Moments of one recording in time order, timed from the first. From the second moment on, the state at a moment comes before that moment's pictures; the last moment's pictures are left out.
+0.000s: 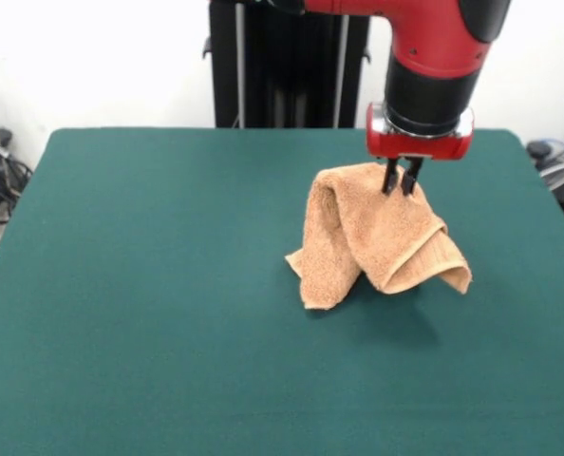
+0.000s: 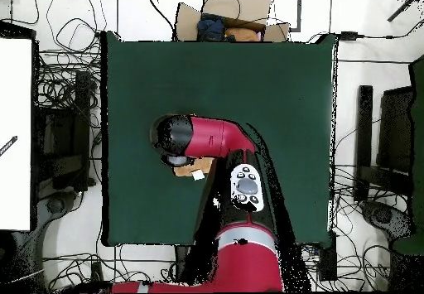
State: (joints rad) arm -0.10 -0.56 0.01 1.59 0.00 0.75 1.69
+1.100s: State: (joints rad) arm -0.11 -0.55 0.01 1.59 0.00 0.72 1.69
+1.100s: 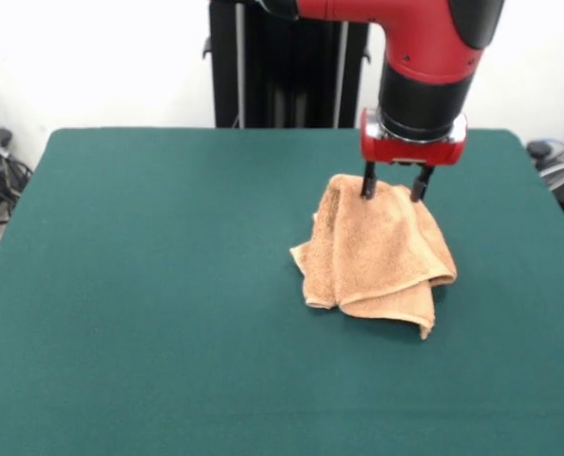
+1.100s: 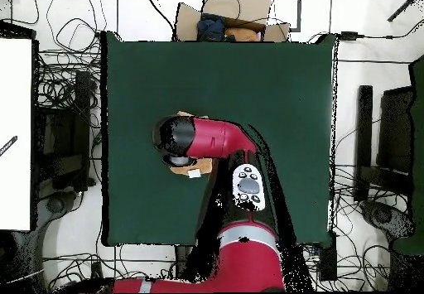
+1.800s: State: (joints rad) arm -0.13 -0.55 0.01 1.59 0.00 0.72 1.69
